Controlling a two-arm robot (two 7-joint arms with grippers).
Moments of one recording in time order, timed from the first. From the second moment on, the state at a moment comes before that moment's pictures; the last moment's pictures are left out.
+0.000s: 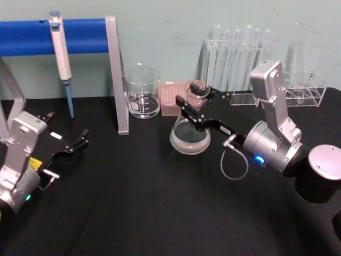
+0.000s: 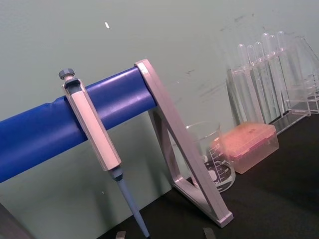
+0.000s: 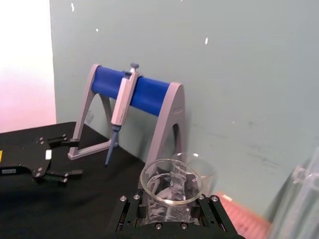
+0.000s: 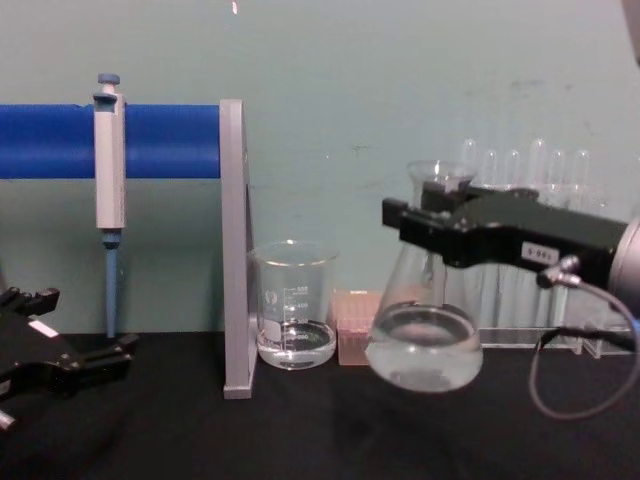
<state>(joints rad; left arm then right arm) -0.20 0.60 0.45 -1.41 -0.25 -0.12 0.03 0.33 0.34 -0.40 -1.48 0.31 -0.03 0.43</state>
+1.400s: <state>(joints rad) -0.20 0.60 0.45 -1.41 -0.25 -0.12 0.03 0.31 0.35 -0.36 -1.52 0.32 -0.01 0.41</state>
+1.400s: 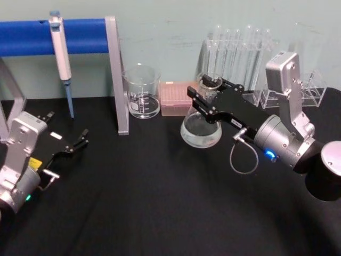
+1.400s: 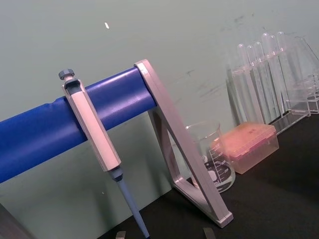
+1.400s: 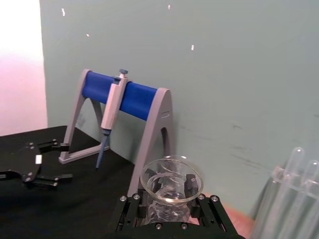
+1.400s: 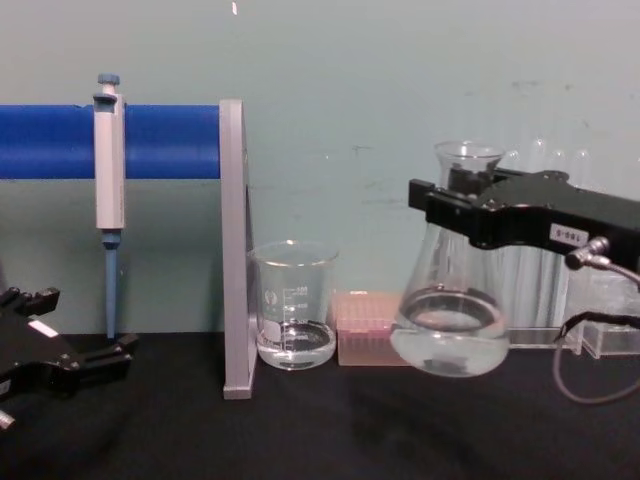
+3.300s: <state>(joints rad) -0.20 0.60 0.45 -1.41 -0.25 -0.12 0.03 0.38 0.44 -0.59 -1.52 0.46 -0.07 0.70</state>
